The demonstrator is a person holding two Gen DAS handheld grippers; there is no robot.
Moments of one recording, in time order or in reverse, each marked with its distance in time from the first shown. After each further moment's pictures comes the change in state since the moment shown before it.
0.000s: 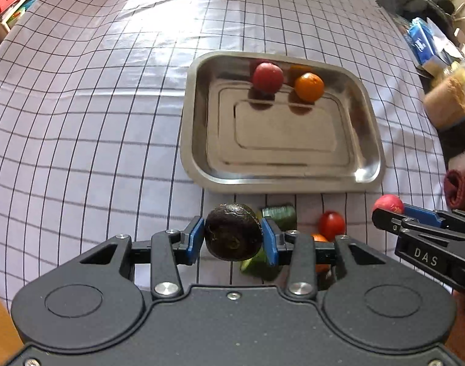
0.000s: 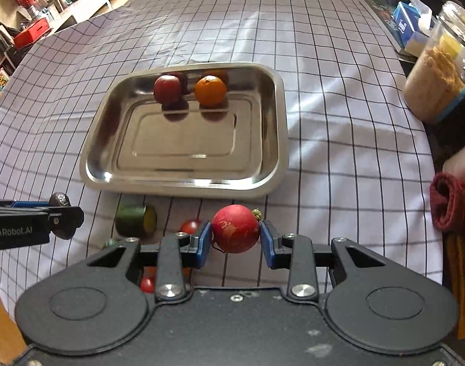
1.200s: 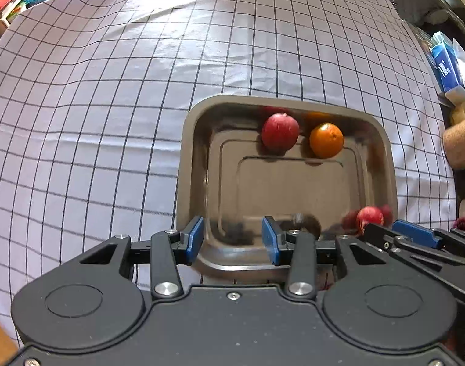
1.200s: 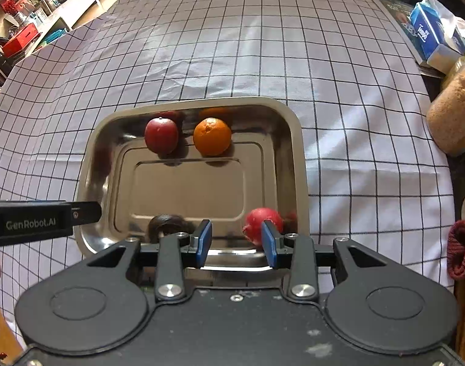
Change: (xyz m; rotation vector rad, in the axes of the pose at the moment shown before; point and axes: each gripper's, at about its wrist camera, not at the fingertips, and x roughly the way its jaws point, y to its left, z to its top) left arm 0.022 -0.001 0.064 -0.028 0.022 0.019; right arm 0.032 0.004 0.070 0.053 0.044 0.004
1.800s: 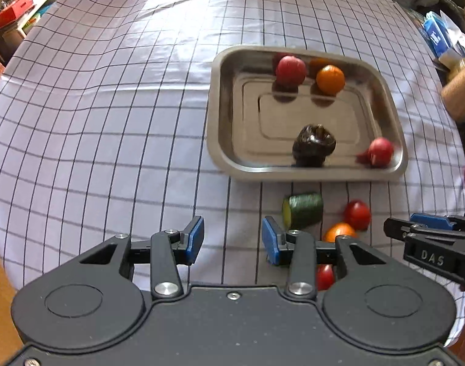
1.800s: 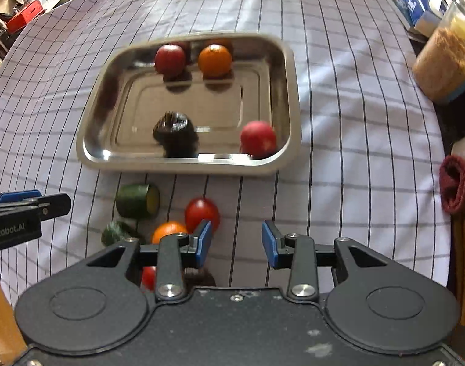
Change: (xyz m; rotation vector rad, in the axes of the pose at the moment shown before) left arm -0.028 0.009 -0.103 0.036 -0.059 0.078; right arm -0.017 -0.002 -0.085 -0.056 0.065 -0.008
